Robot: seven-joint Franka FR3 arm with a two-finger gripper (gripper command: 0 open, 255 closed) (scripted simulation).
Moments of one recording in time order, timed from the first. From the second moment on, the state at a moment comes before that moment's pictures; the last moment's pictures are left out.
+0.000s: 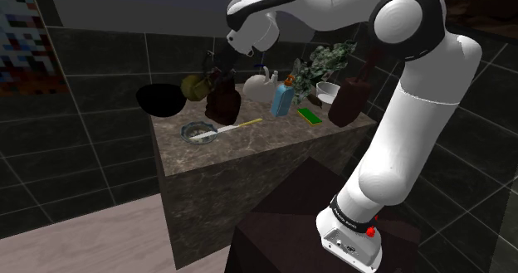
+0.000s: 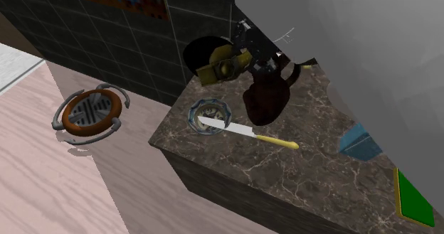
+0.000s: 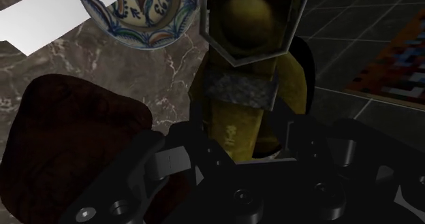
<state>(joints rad) 0.06 0.14 -0.10 -1.97 0.68 2.33 0.26</state>
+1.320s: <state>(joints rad) 0.09 0.47 -0.09 -1.33 0.56 2.10 0.52</state>
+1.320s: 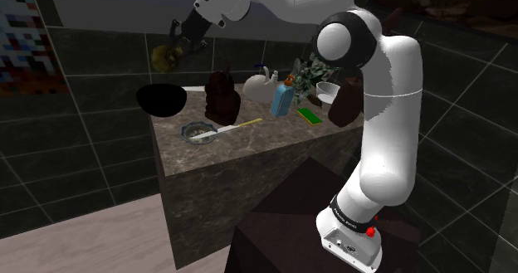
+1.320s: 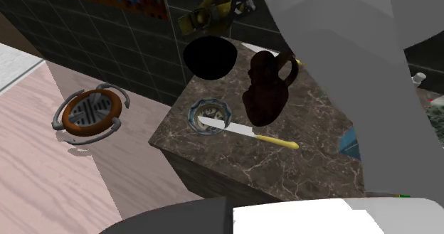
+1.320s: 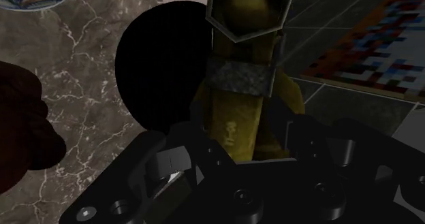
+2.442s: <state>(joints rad) 0.10 0.68 -0.07 -1.14 0.56 2.13 0.54</state>
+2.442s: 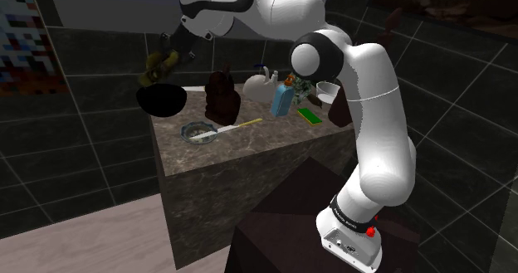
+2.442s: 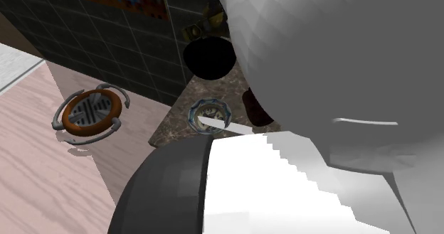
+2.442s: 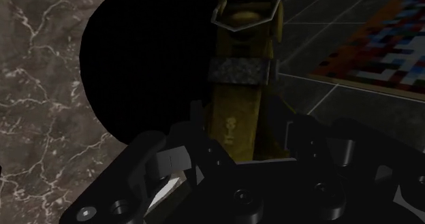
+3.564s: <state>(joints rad) 0.10 0.70 -0.06 -1.20 0.58 2.20 0.50</state>
